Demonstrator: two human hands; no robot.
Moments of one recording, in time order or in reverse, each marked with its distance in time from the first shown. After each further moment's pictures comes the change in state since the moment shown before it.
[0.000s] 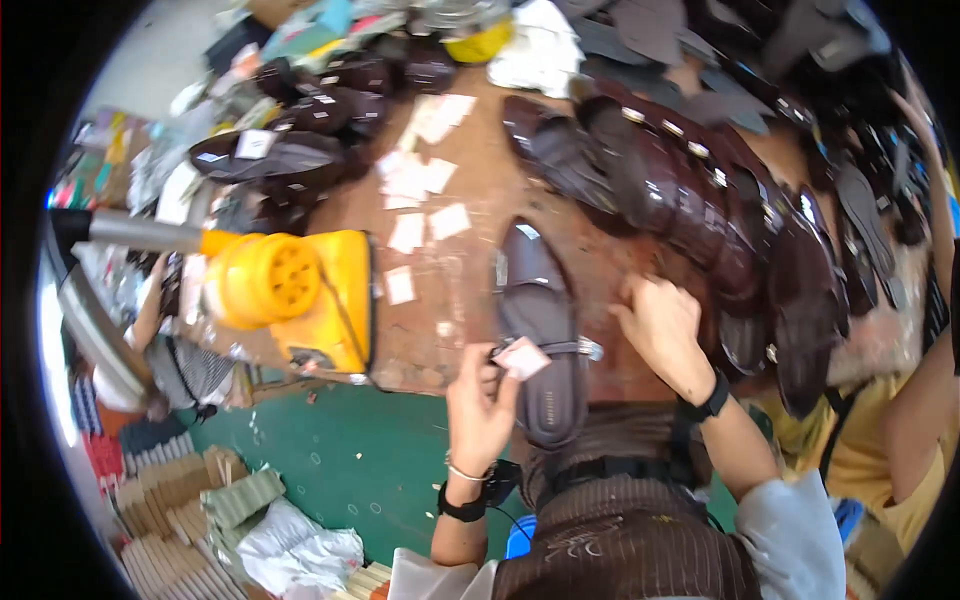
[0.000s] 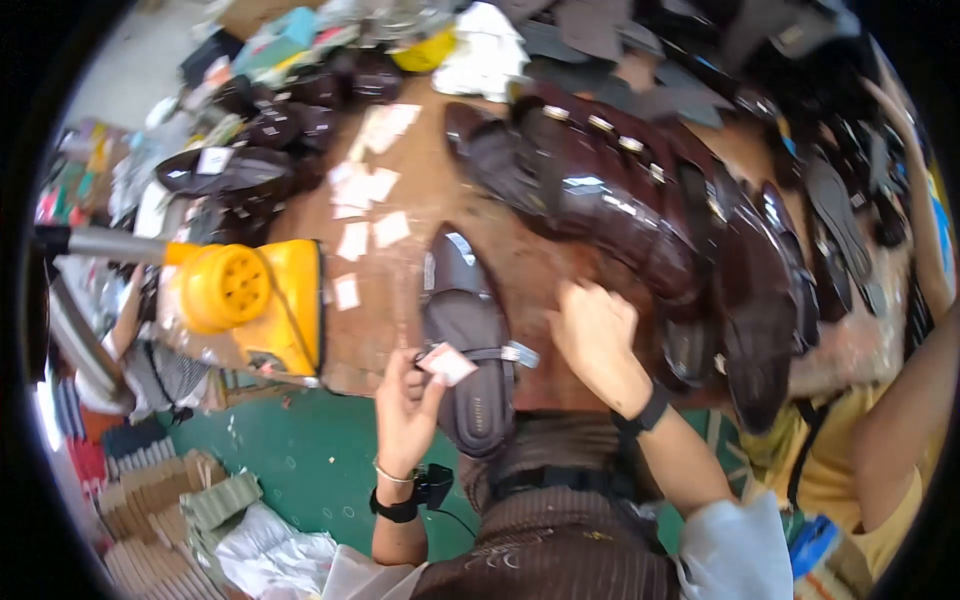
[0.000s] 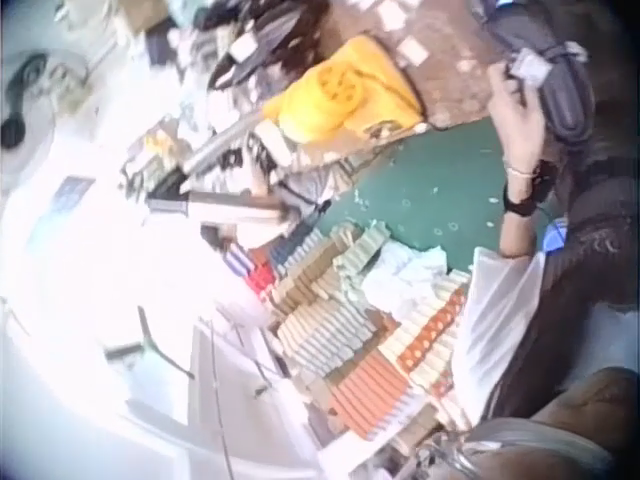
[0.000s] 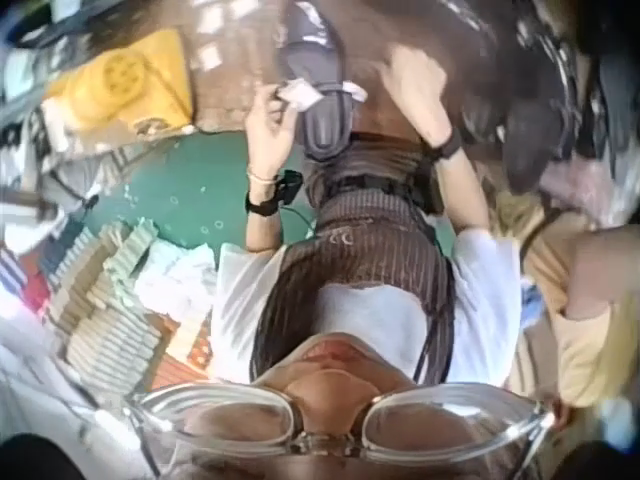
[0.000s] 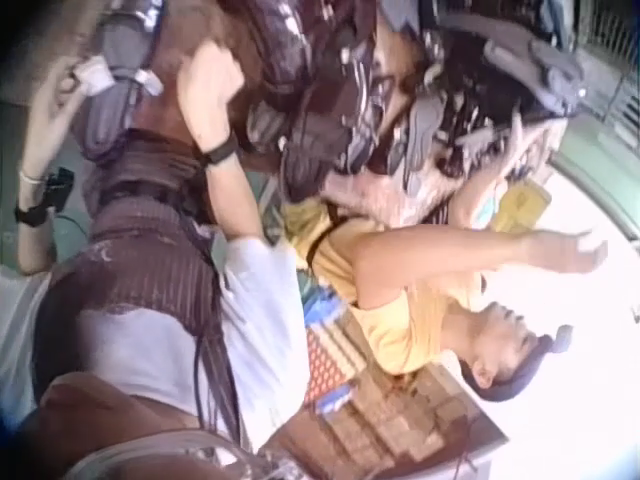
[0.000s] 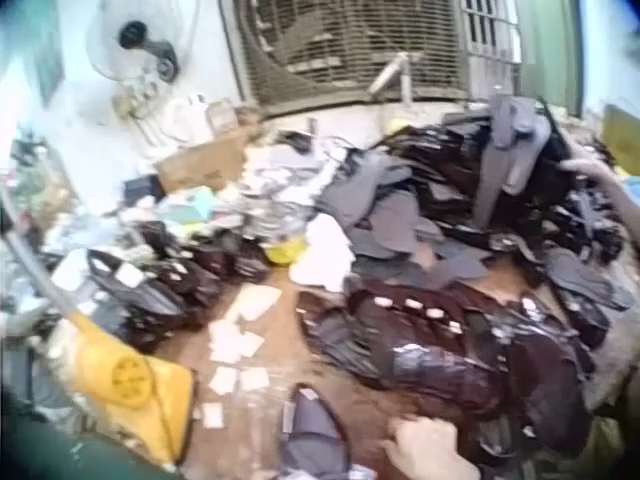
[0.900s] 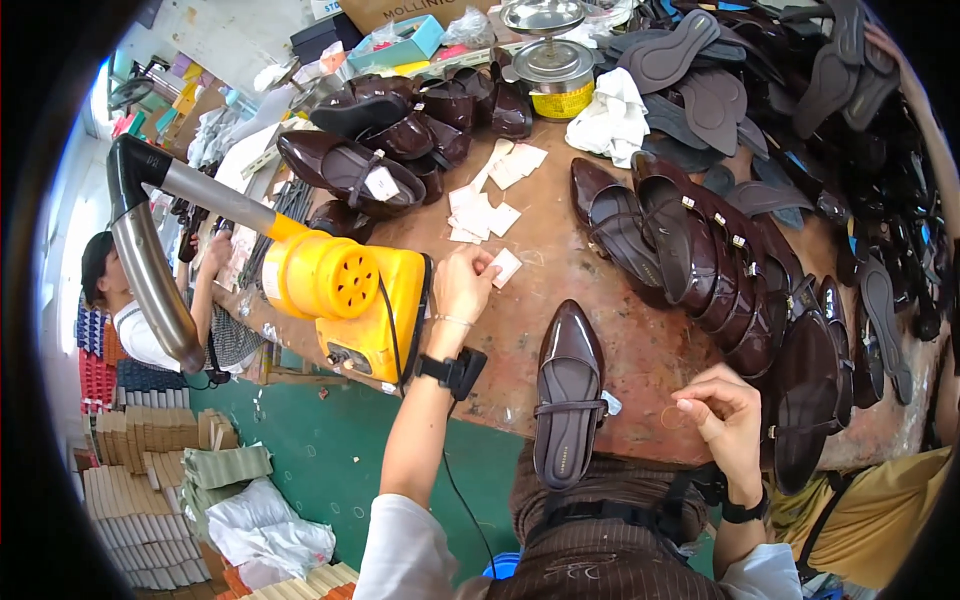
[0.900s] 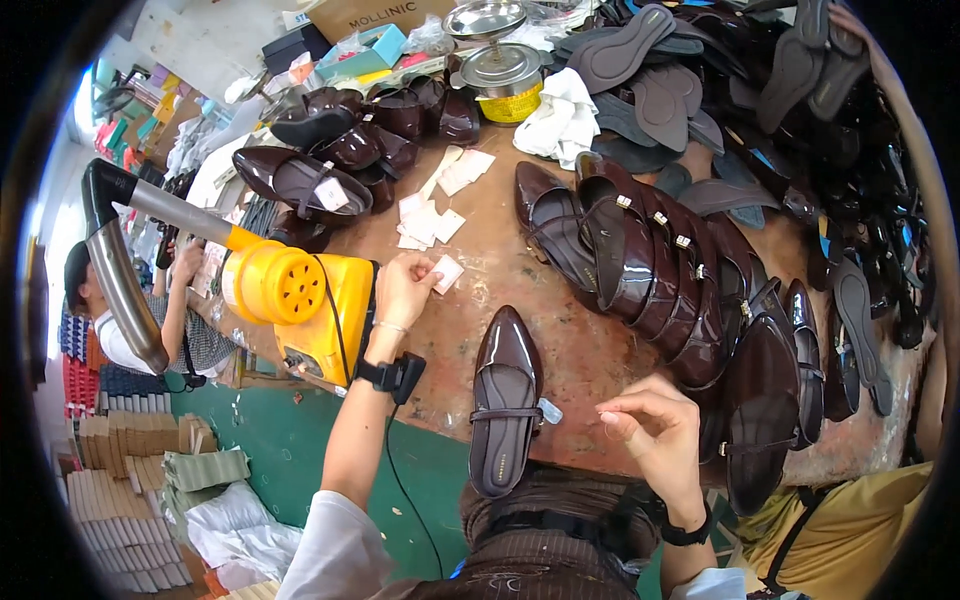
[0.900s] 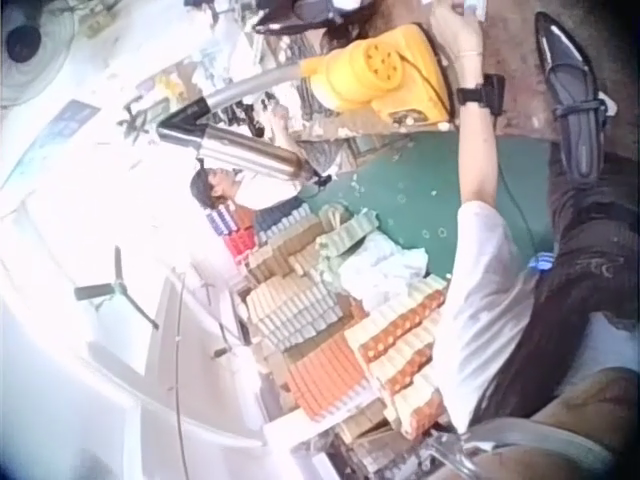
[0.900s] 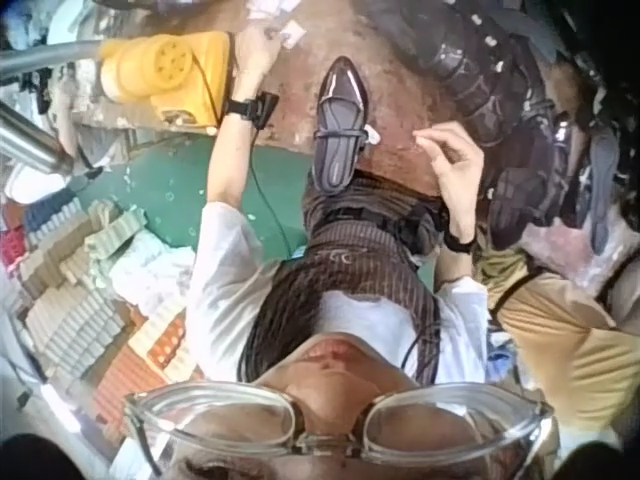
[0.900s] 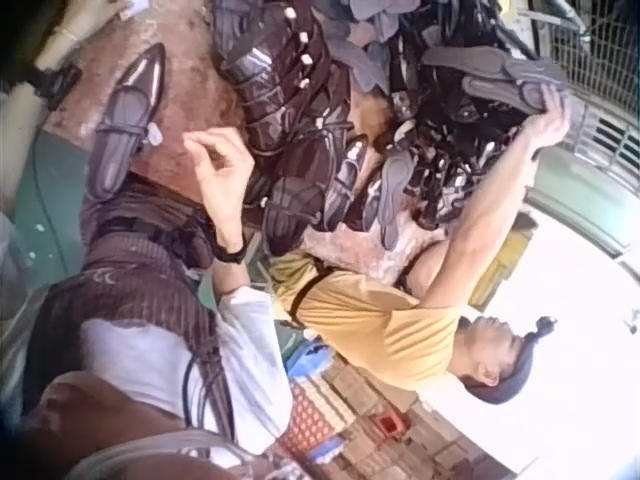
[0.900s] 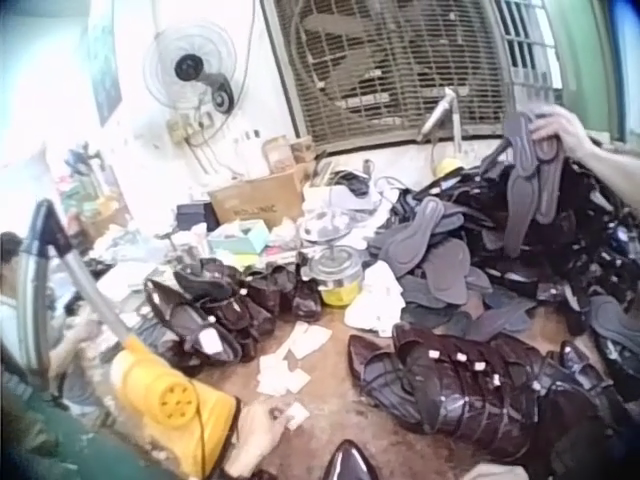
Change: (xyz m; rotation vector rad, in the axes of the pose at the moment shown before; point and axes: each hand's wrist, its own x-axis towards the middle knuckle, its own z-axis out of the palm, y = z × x) left_hand 0.190 -0.018 -0.049 0.662 0.217 0.272; right_hand -0.041 0.008 -0.082 1.036 -0.085 0.020
